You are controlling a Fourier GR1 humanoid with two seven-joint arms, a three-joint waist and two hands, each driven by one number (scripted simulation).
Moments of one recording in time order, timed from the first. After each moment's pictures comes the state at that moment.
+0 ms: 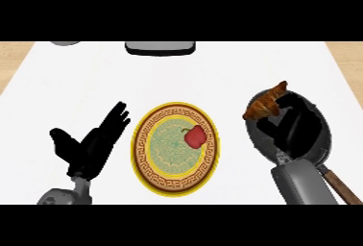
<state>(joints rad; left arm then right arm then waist) -0.07 0.20 -0.21 -1.54 0.32 0.03 0.18 -0.28 -0.17 0.20 -1.33 1.36 -0.72 0.86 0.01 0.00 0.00</state>
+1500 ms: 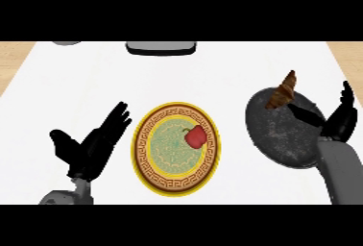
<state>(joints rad) -0.06 0.16 -0.19 -1.57 0.29 0.01 0.21 -0.48 -0.27 -0.37 -0.73 0.32 -0.74 -0.20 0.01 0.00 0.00</state>
